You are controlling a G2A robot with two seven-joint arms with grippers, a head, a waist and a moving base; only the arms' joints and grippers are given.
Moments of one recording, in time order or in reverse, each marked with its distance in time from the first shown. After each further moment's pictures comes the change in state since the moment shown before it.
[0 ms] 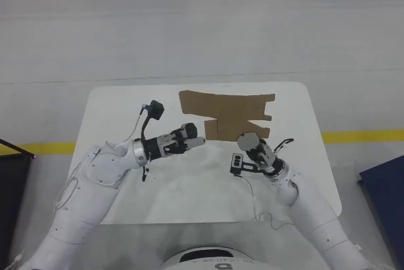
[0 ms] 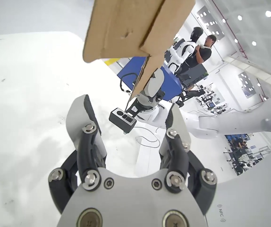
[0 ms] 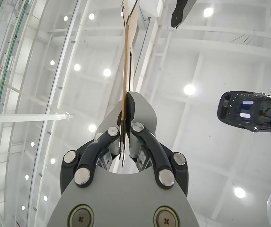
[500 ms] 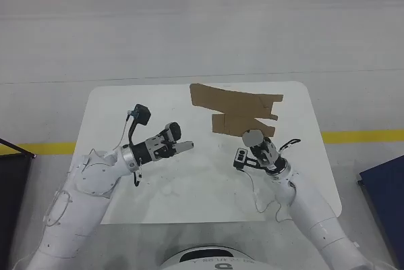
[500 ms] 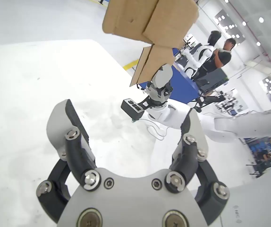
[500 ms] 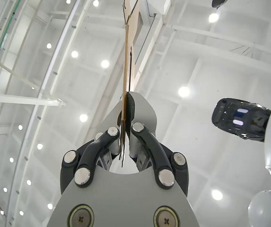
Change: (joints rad) left arm 0.145 0.014 -0.122 -0.100 0.185 -0.031 0.128; right arm 0.023 -0.017 0.019 0.080 -0.113 -0.032 0.146
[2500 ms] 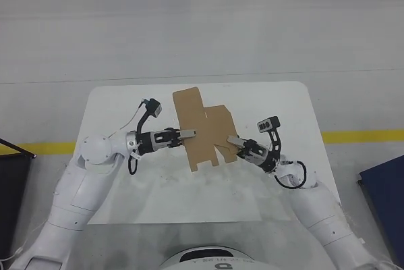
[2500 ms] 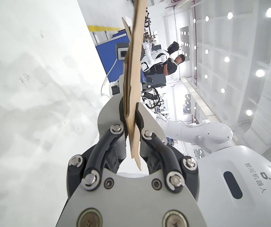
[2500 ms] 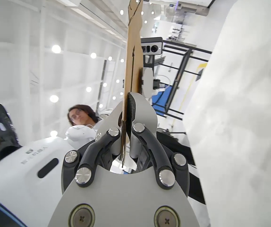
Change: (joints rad) left arm -0.206 -0.018 0.059 0.229 -0.633 0.352 -0.425; right arm 0.028 0.022 0.018 -0.097 -1.273 -1.506 0.178
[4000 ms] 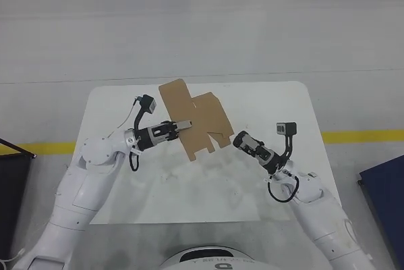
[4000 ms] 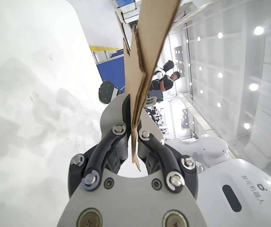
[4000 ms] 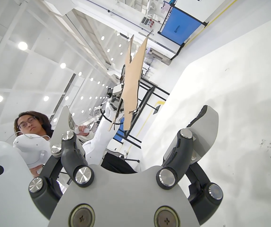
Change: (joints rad) left arm -0.001 -0.021 0.000 0.023 0.020 -0.015 0.094; right arm -0.131 0.009 0.086 -0.148 -0.583 -0.200 -0.484
